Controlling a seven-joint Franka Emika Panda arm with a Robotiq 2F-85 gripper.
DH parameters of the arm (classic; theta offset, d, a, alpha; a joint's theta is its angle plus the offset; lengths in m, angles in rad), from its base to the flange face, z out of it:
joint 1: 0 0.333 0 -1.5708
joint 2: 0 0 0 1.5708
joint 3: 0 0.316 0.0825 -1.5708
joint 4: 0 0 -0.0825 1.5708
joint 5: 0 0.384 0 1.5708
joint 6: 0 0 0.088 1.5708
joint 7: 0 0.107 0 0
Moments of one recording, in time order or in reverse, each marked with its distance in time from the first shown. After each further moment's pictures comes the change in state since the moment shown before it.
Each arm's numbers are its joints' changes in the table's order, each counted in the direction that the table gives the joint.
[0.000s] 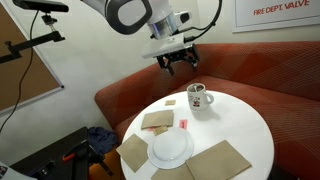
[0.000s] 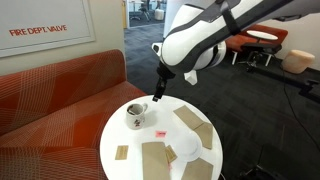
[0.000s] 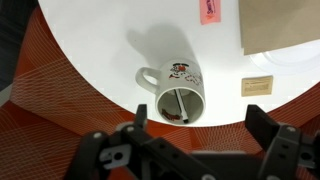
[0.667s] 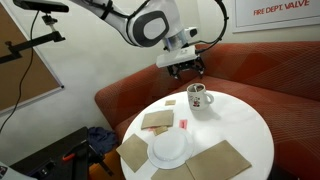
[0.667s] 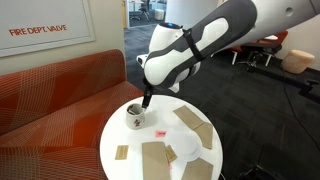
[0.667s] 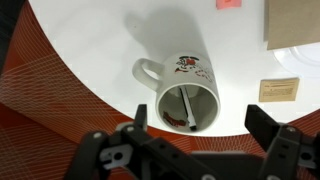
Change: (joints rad) arm -0.001 0.210 0.042 -0.192 -0.147 -0.001 0.108
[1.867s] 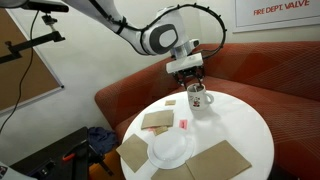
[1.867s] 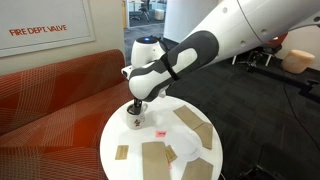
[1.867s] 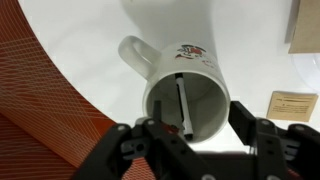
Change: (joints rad) arm 0.037 0.201 0.016 -0.230 -0.135 -0.093 0.001
